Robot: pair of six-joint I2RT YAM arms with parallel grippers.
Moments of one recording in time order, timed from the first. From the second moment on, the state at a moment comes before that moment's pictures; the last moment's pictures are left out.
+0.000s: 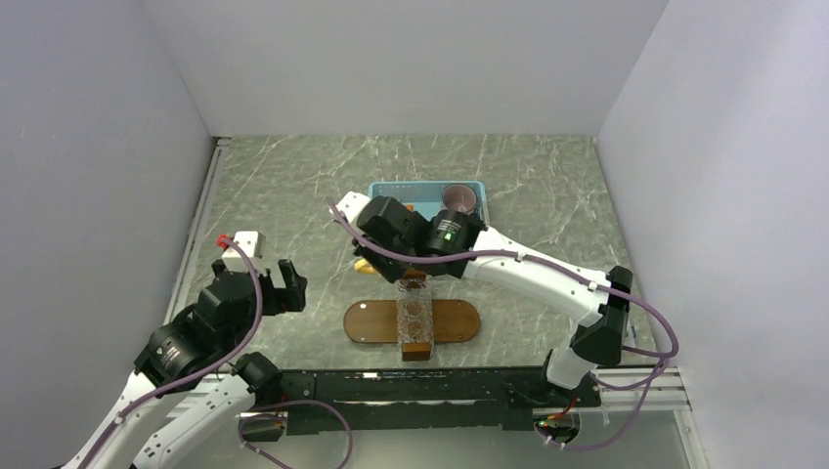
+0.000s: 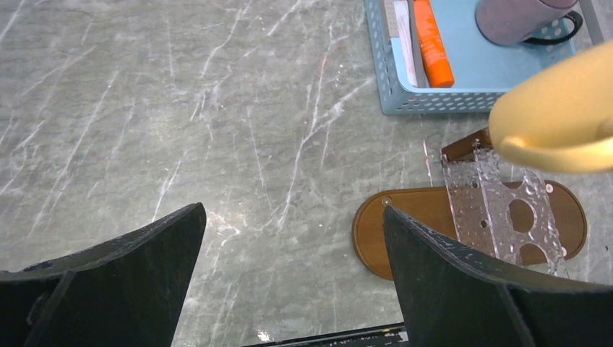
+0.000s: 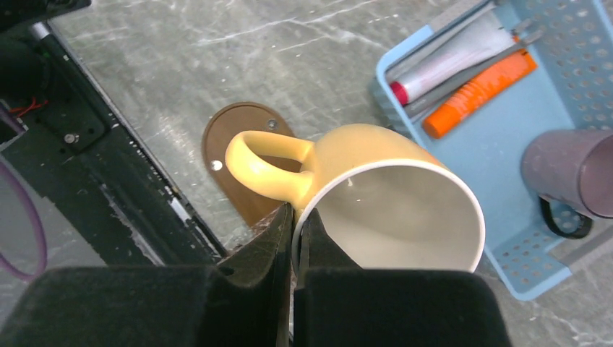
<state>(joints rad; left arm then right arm) -0.68 0.42 0.82 -0.91 -0.43 -0.45 1.14 1.63 1.72 -0.93 0.17 0.10</state>
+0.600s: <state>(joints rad) -0.67 0.34 0.82 -0.97 -0.55 -0.52 1.27 1.71 1.67 -0.88 0.13 0.19</state>
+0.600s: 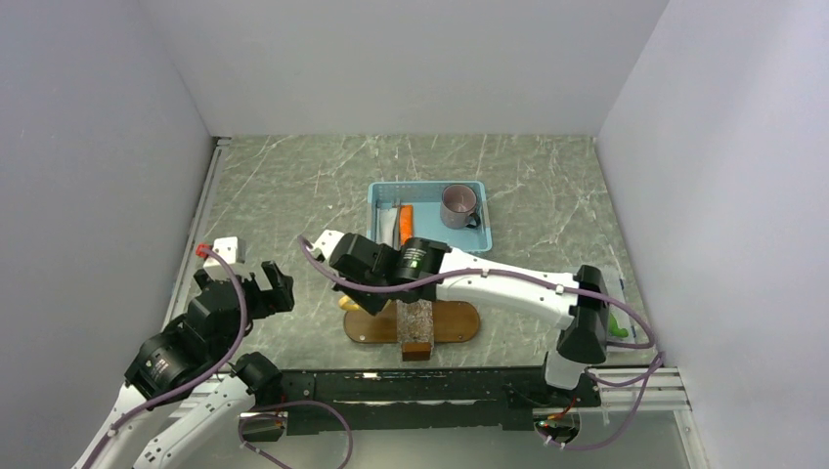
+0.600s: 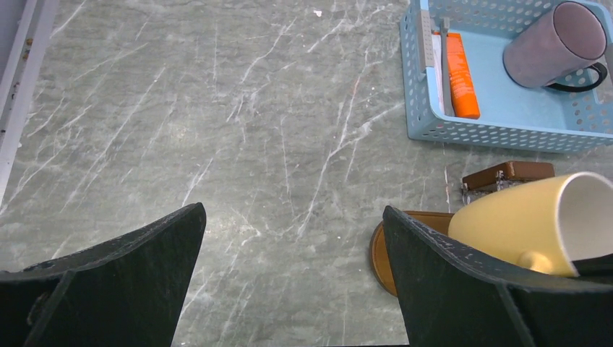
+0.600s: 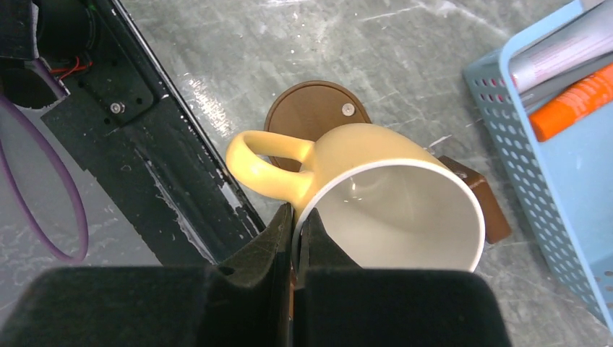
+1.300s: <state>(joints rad) -0.67 0.23 0.82 -1.02 -0.63 -0.58 1.34 1.87 1.67 -0.87 0.22 0.35</state>
